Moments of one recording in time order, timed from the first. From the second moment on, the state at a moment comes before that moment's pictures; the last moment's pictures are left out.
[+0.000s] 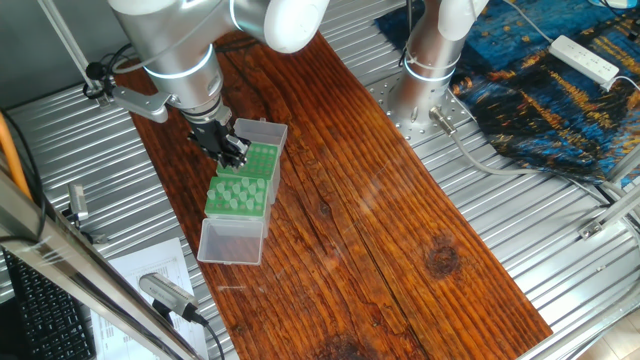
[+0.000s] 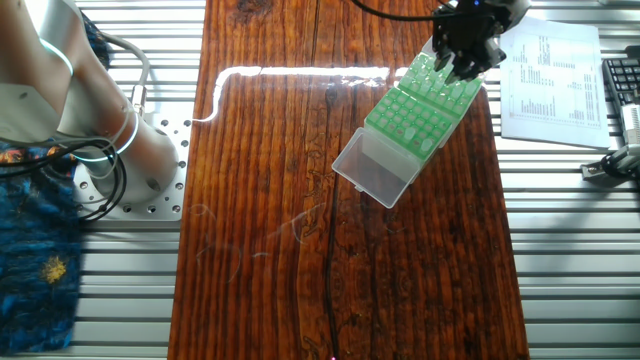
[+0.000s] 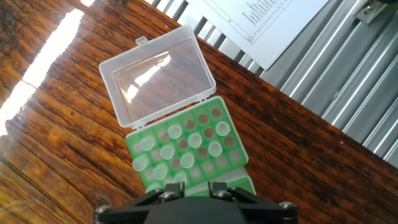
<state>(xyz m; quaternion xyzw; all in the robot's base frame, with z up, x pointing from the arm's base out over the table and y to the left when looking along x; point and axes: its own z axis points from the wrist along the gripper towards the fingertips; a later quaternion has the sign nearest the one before) 0.557 0.077 0.205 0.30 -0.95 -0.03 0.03</state>
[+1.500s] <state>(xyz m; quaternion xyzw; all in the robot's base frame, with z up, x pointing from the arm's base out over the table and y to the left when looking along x) 0.557 0.077 0.199 0.40 -0.92 -0.02 0.04</state>
